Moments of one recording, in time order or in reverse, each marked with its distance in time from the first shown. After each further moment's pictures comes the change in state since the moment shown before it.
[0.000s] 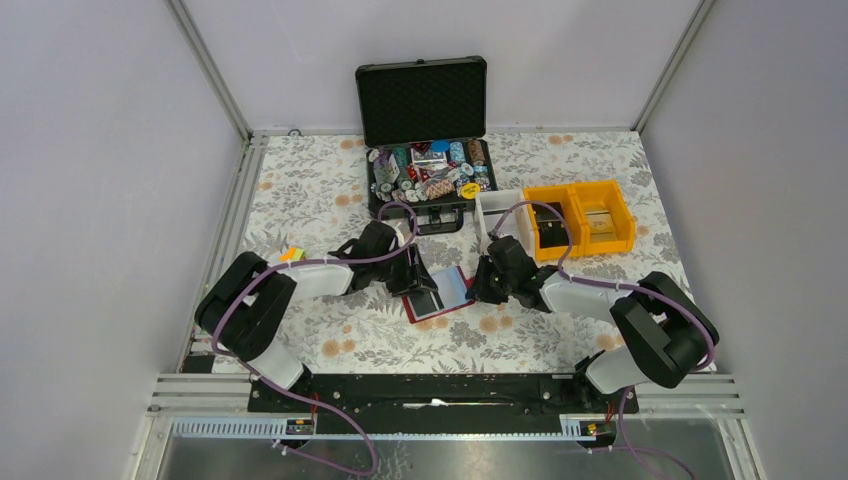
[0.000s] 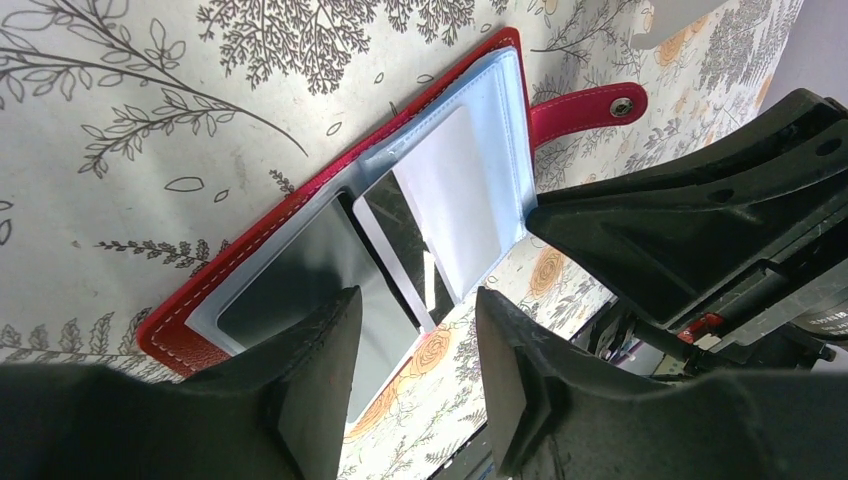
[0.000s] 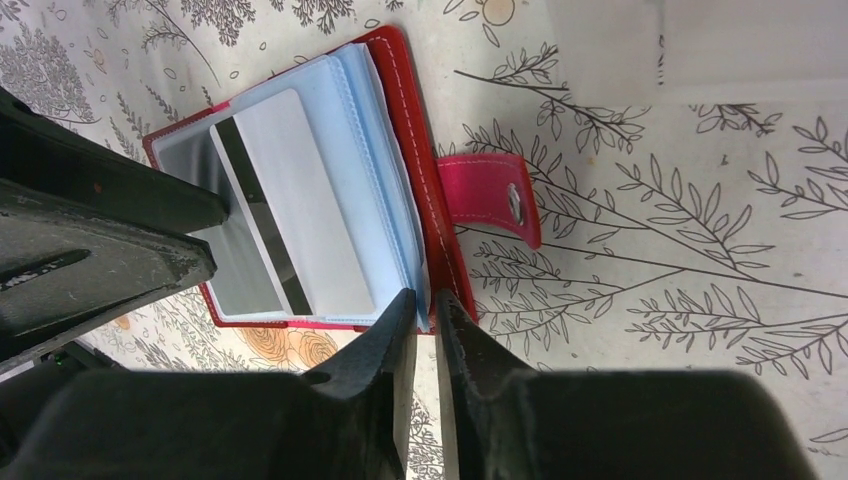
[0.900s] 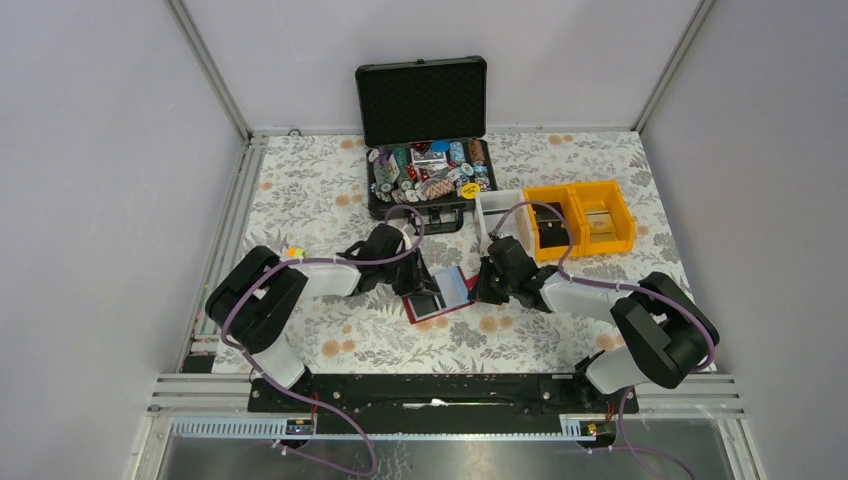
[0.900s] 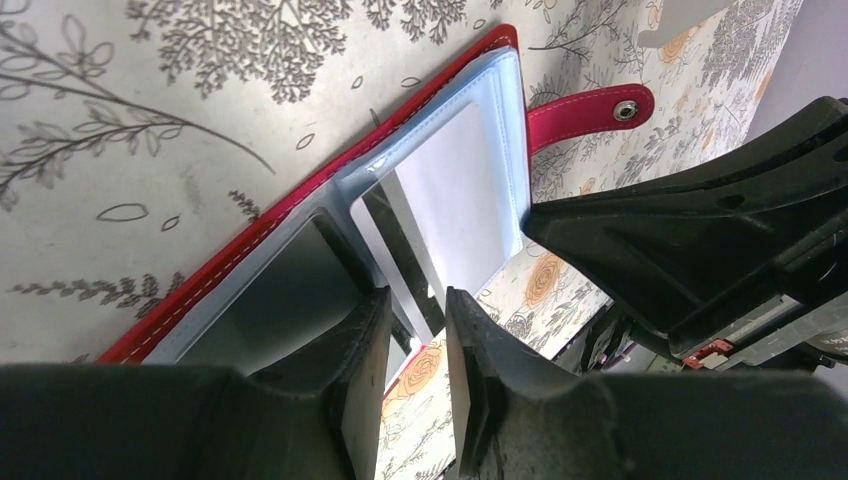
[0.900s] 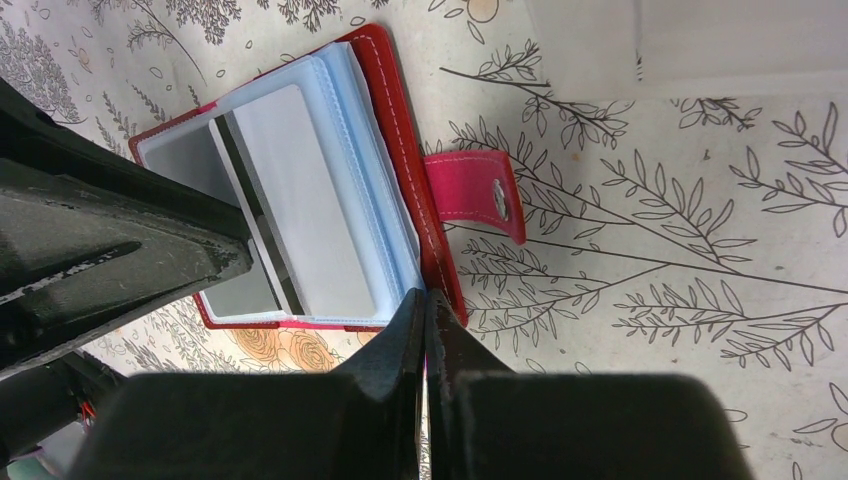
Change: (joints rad) left arm -0.036 0.050 0.003 0.056 -0.001 -0.039; right arm 0.000 -0.007 0.000 -0.020 0.011 -0.008
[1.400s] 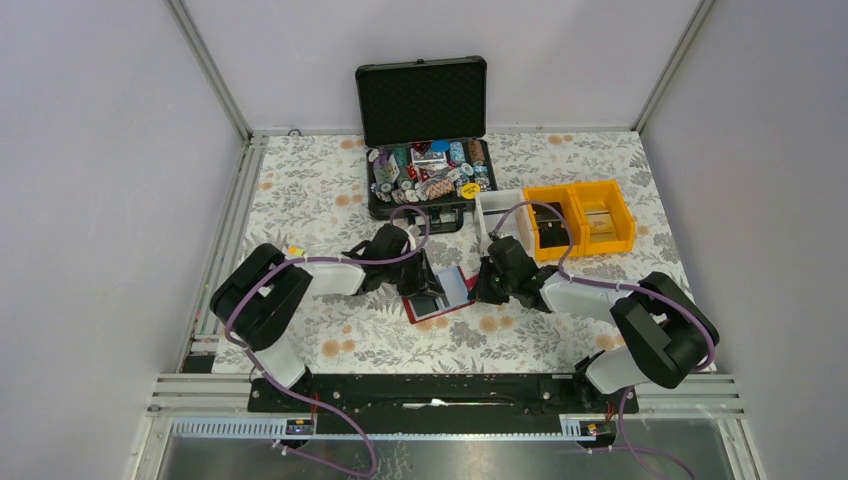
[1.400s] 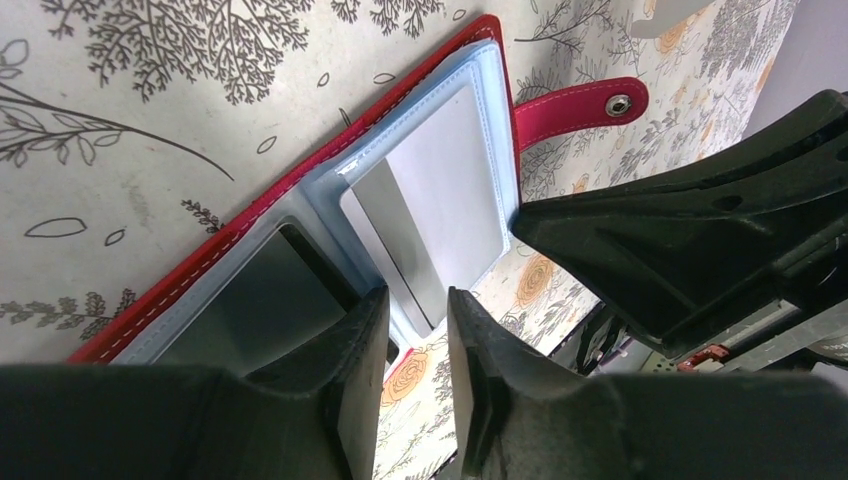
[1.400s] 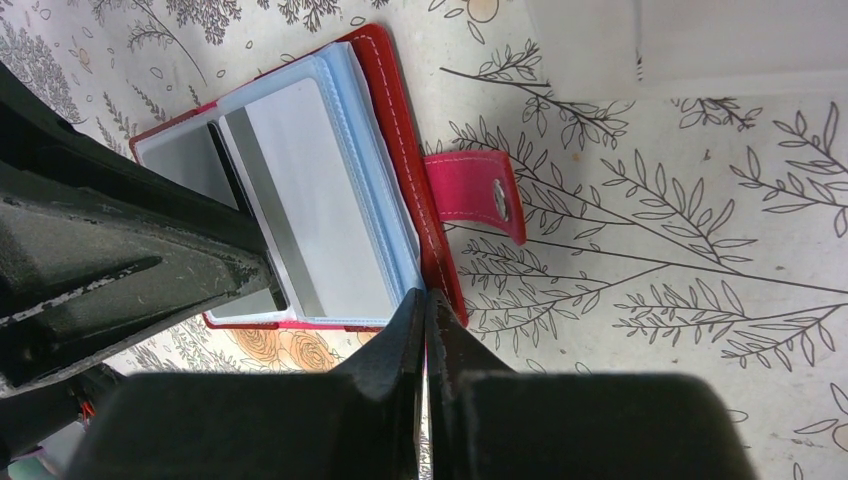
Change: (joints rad) left arm -0.029 0.033 0.031 0.002 0.006 -0.018; right arm 0.000 0.000 -0.001 0.003 -0.003 0.000
